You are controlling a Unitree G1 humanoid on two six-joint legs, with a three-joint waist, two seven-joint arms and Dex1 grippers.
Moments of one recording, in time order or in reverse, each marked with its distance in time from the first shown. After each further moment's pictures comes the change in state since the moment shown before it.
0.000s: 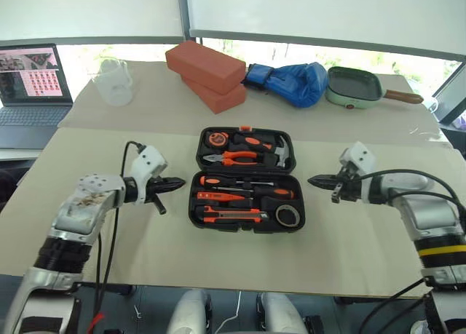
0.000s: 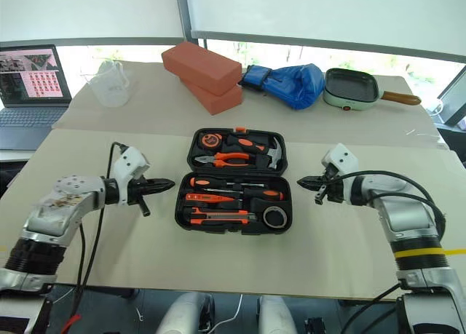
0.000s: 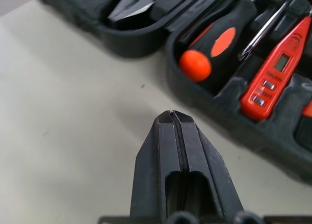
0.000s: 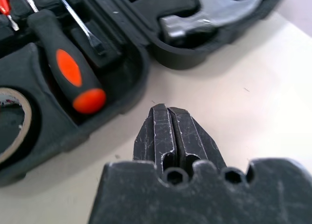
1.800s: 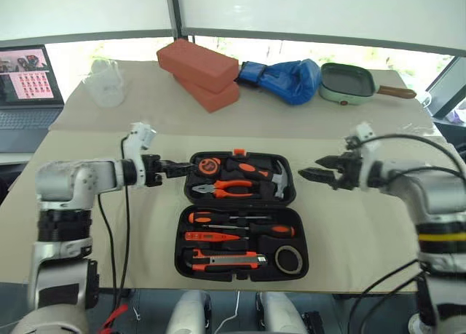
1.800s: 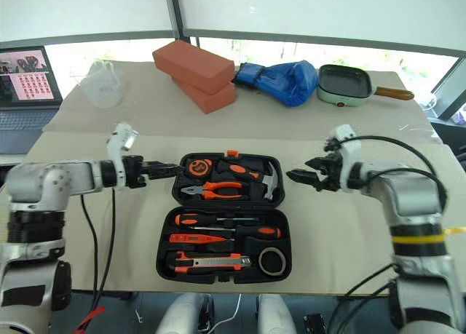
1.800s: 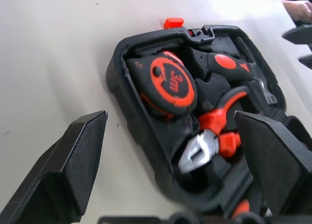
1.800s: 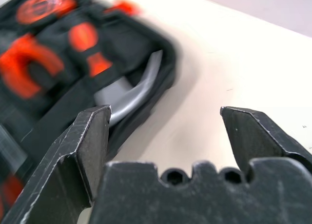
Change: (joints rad) left arm -0.261 -0.118 0.217 0.099 -0.300 0.711 0.208; right arm -0.157 0.080 -0.111 -0.040 0.155 0.530 -0.224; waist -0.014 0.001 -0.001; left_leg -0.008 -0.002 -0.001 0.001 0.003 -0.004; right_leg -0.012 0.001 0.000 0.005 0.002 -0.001
